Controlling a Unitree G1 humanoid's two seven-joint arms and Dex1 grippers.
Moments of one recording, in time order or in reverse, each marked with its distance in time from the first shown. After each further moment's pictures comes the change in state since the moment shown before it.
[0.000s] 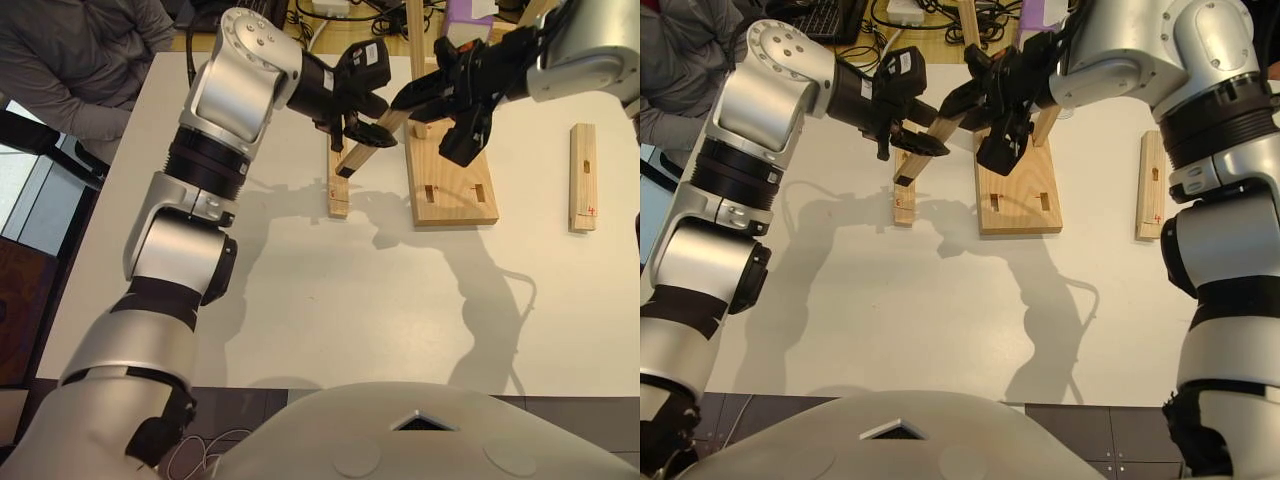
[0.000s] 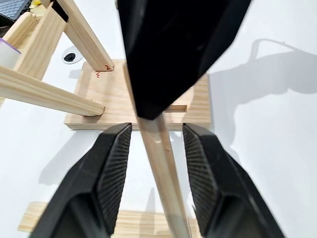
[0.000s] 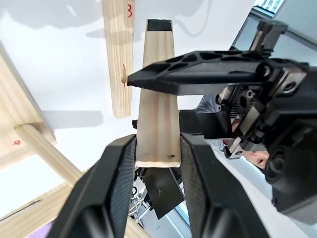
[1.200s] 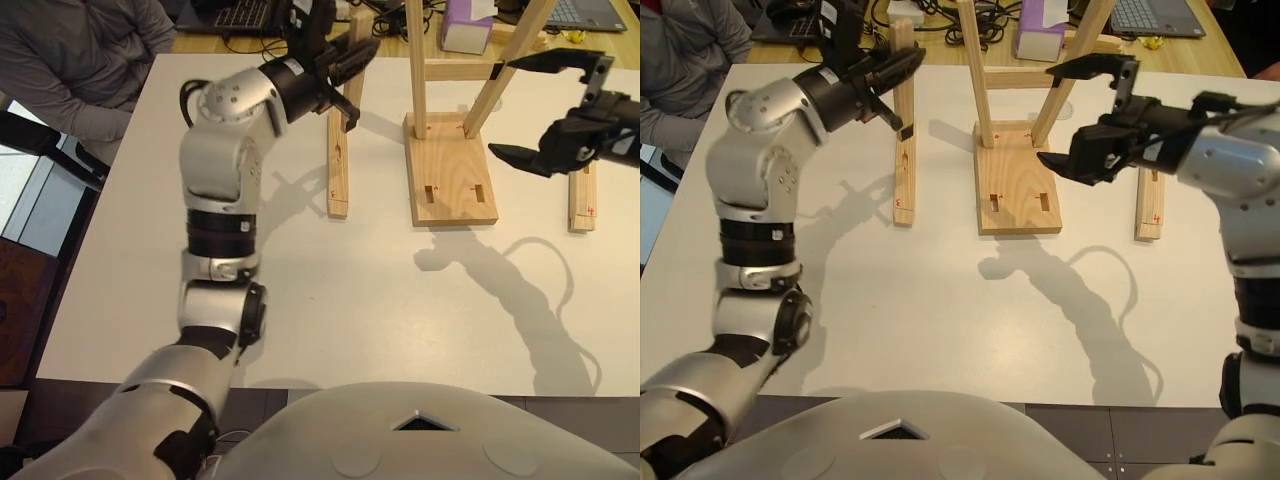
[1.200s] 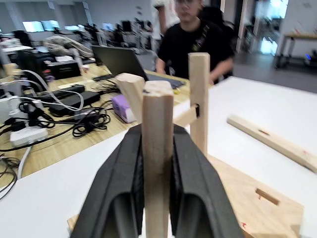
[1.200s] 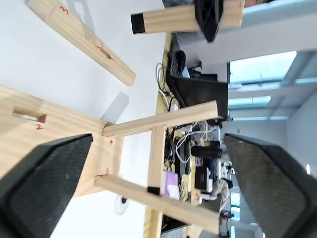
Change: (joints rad) left arm 0.356 -0.263 0.438 -0.431 -0.166 0.090 0.794; right arm 0.845 -0.300 -0.548 -0.737 0.640 0.858 0.159
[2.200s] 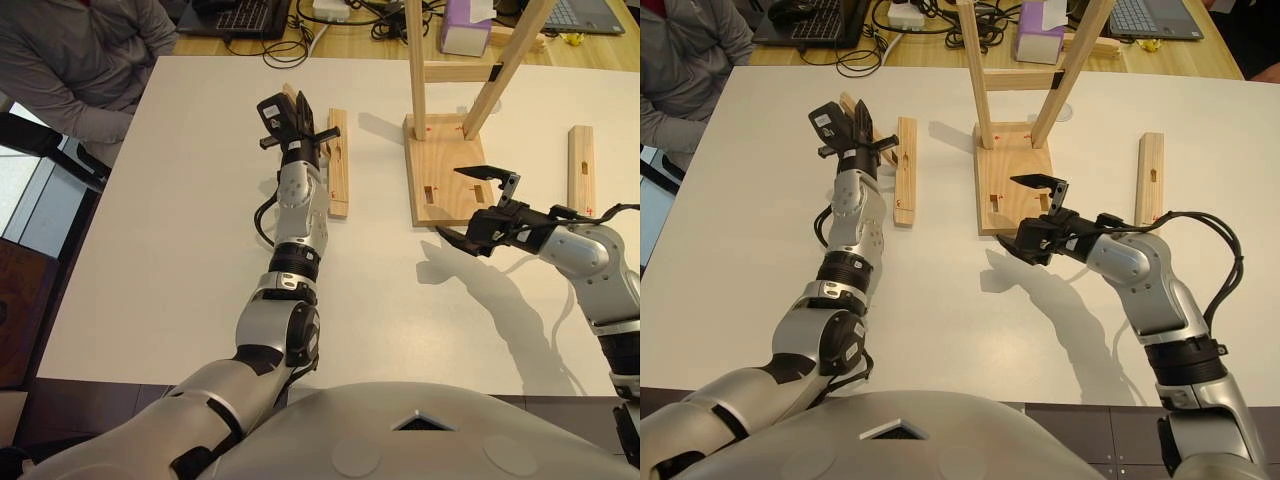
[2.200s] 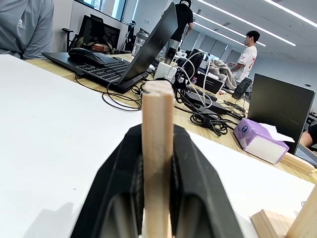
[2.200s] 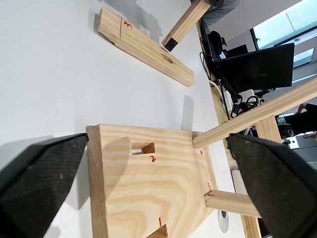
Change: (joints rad) left arm 0.030 -0.247 0.132 0.780 -0.038 -0.906 0.628; right arm 0.270 0.266 0.136 0.039 -0.157 0.029 -0.165
